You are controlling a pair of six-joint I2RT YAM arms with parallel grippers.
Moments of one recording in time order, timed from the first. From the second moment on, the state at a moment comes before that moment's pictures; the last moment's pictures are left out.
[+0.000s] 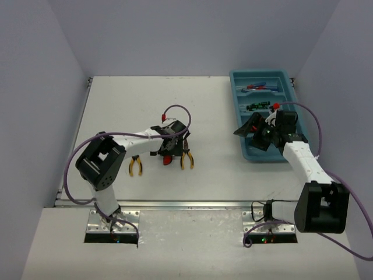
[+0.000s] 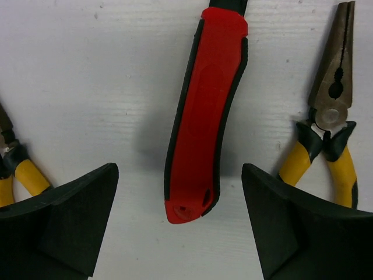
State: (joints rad) left arm -0.66 1.76 1.08 -0.57 -0.41 -0.66; right arm -0.06 1.24 0.75 -0.32 -0.49 0.54
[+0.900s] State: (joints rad) left arm -0.72 1.14 0.73 -0.12 -0.03 -0.73; right arm 0.49 1.20 0.56 0.25 -0.48 0.82
